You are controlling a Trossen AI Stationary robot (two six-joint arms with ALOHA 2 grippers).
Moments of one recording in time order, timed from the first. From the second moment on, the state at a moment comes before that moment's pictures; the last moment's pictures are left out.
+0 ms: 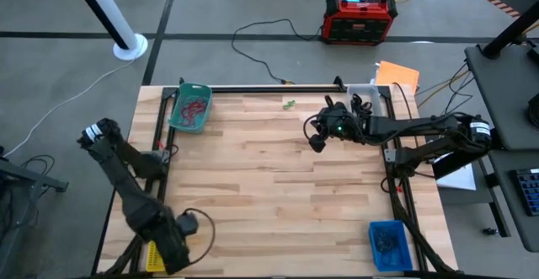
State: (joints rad) left arm -0.91 1.49 1.26 -1.06 0.23 -1.45; right arm -0.23 1.25 0.70 -0.12 0.33 0.20
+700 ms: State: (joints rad) left arm -1.05 1.51 1.05 -0.97 0.25 -1.75; right arm -0.23 1.28 0.70 -0.11 0.33 0.21
